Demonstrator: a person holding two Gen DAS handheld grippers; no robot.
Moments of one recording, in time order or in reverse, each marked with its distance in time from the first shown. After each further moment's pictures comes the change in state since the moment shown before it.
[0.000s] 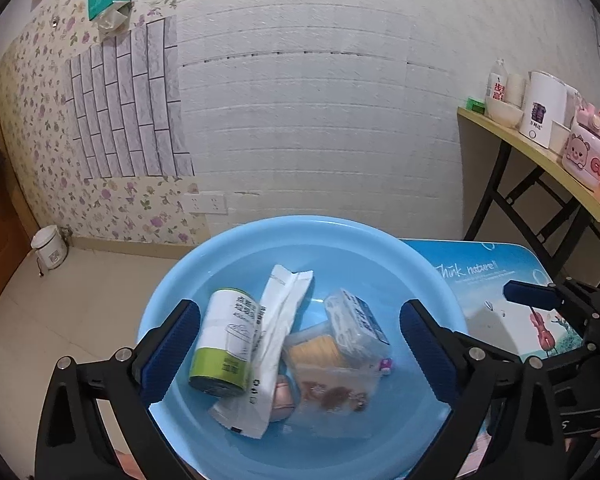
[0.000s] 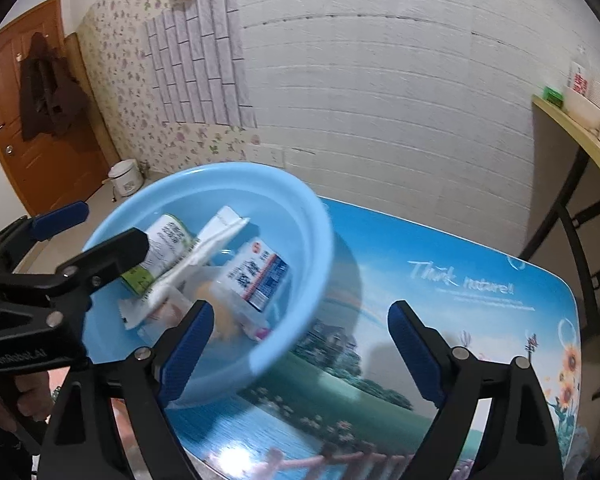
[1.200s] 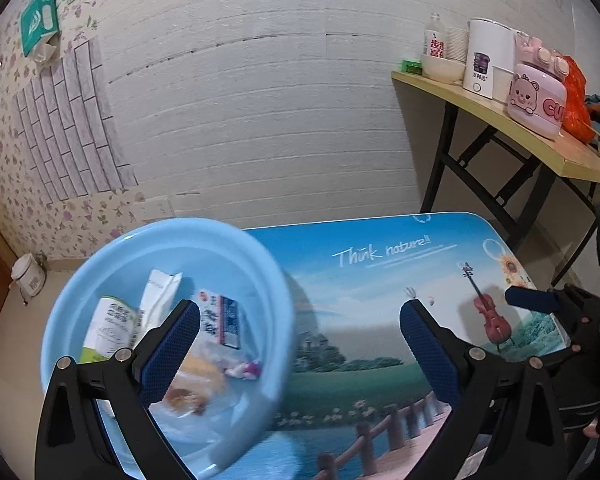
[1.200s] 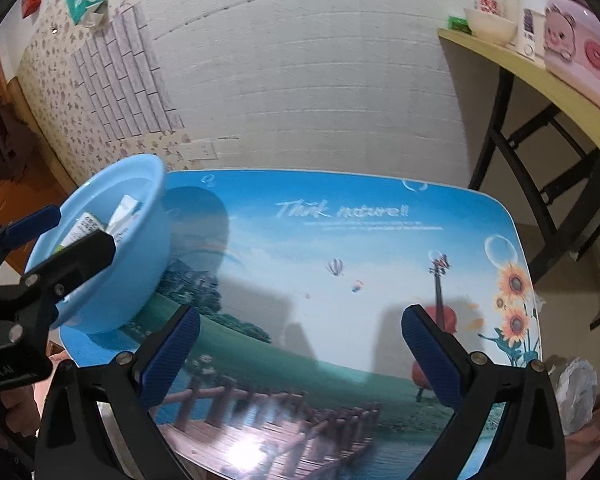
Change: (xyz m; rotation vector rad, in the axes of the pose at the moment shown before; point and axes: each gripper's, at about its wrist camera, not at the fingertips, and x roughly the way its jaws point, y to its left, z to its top) left arm 0.011 -0.136 0.004 0.124 0.059 -0.076; right arm -0.041 -0.122 -0.064 0.209 0.054 -0.096
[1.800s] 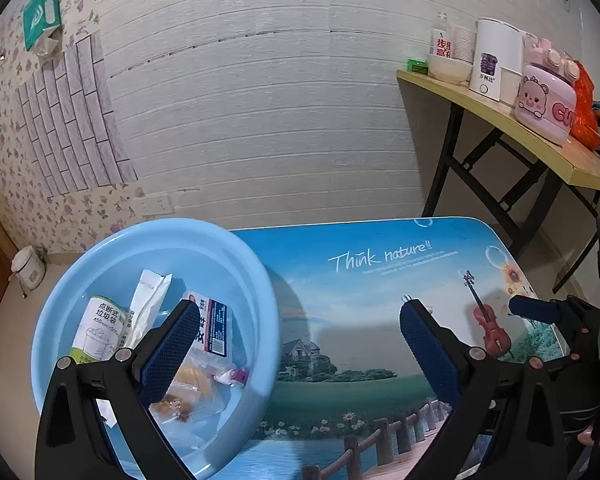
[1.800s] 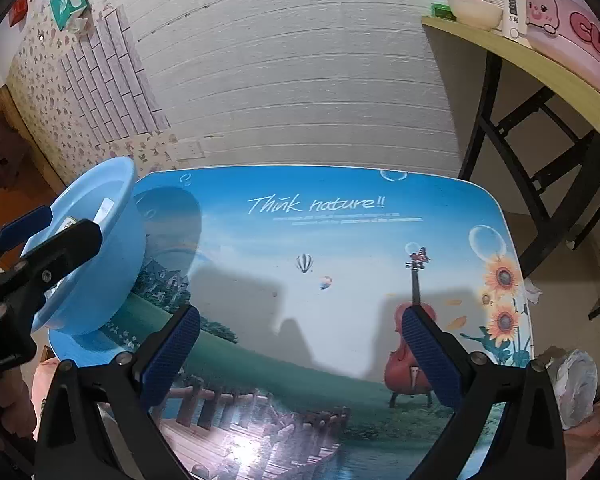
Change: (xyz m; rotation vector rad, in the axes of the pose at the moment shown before) left arm 0.010 -0.005 0.005 -0.025 0.008 0.016; right arm 0.009 -0.022 0.000 0.023 0.014 -0.012
